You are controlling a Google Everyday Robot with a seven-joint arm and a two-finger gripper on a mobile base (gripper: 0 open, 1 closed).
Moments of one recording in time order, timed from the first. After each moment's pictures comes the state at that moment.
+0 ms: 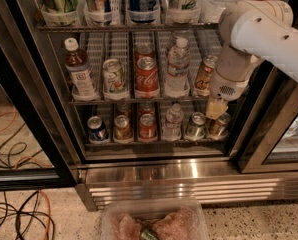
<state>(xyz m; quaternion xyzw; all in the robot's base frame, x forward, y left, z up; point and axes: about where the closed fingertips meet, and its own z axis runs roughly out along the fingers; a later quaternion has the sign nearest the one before) 0.562 -0.188 0.793 -0.59 0.81 0.00 0.07</state>
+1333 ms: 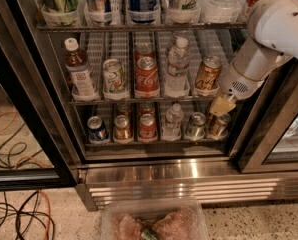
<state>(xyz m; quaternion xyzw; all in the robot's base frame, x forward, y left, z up) 0.558 -0.195 0.808 -0.54 0.83 0.06 0.12</state>
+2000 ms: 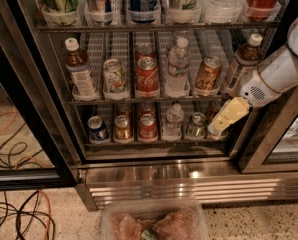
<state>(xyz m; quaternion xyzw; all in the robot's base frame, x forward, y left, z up) 0.545 -0.207 0.814 -0.45 0.85 0.16 0.21</state>
